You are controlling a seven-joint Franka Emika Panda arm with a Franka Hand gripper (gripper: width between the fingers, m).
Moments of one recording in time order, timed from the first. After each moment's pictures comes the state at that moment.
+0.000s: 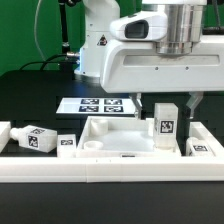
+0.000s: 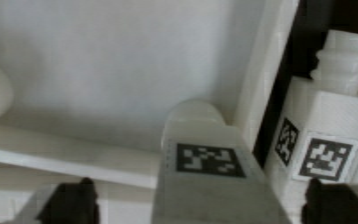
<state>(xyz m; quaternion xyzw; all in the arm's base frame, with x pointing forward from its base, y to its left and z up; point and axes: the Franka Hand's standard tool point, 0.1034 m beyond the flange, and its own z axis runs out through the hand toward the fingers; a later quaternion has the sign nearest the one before) 0.625 0.057 0.078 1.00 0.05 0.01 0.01</state>
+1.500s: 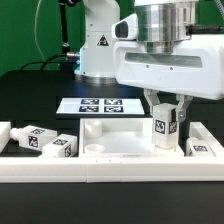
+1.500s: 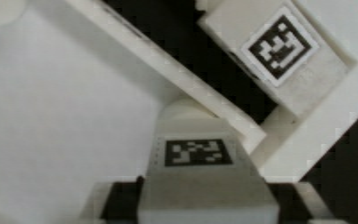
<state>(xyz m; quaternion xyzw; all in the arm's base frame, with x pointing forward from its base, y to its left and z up) 0.625 0.064 0.078 0.88 -0.47 0.01 -0.05</state>
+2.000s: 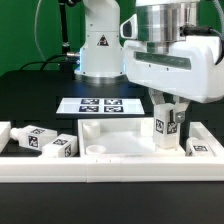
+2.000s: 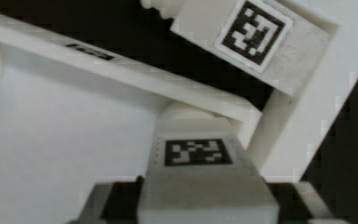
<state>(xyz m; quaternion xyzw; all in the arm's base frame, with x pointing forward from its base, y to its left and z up) 0.629 0.064 0.077 0.79 -0.61 0.01 -0.07</state>
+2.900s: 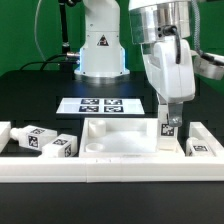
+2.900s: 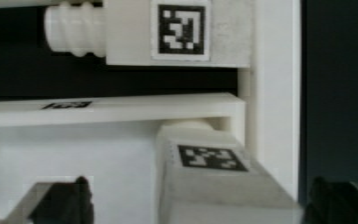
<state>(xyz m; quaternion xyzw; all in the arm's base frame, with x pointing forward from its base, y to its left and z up) 0.630 0.066 0.076 0.71 -0.70 0.00 -0.10</state>
